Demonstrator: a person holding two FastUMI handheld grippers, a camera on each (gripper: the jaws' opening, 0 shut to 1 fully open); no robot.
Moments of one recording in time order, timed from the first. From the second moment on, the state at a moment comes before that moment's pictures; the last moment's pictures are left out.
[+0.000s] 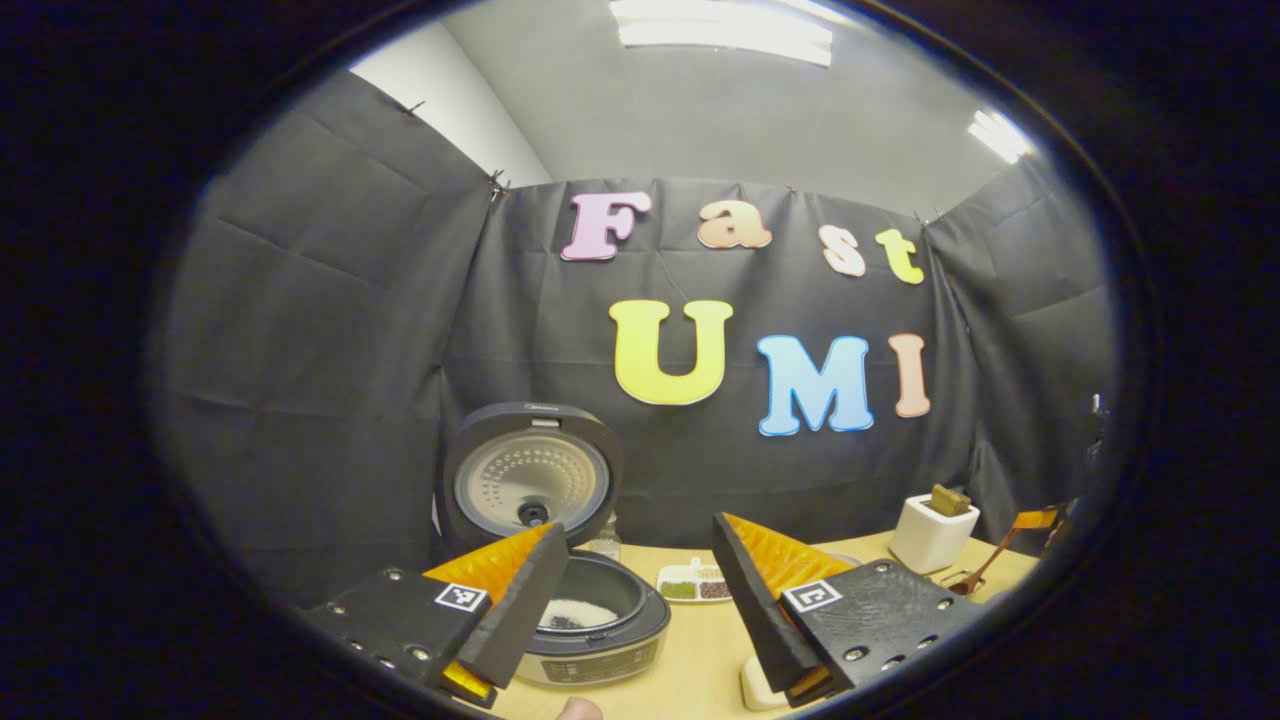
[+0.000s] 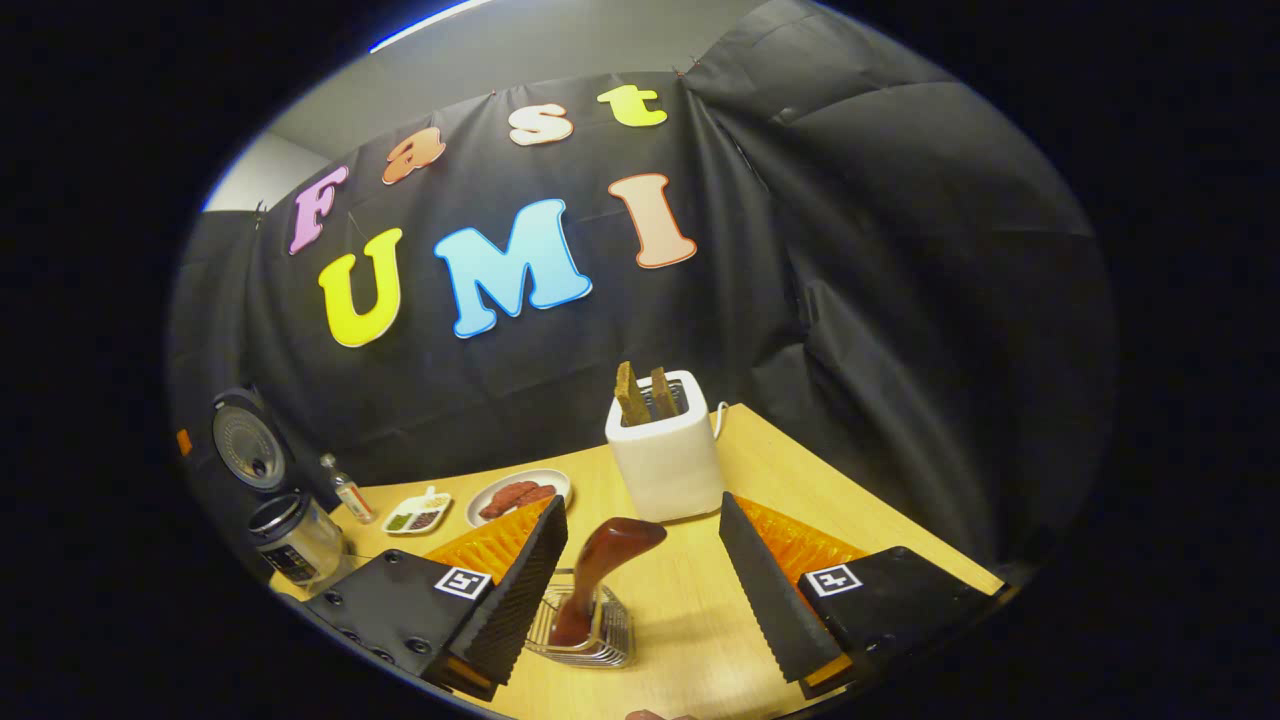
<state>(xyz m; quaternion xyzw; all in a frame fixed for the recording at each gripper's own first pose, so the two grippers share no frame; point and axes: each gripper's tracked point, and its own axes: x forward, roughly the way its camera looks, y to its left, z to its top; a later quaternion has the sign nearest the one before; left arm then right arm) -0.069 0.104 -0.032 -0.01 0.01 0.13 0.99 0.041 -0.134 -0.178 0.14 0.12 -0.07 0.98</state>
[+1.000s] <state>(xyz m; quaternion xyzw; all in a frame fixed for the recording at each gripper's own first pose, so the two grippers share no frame) -0.040 0.115 -0.082 -0.03 0.06 0.14 0.99 0.107 -0.075 -0.227 0.27 0.16 0.01 0.95</state>
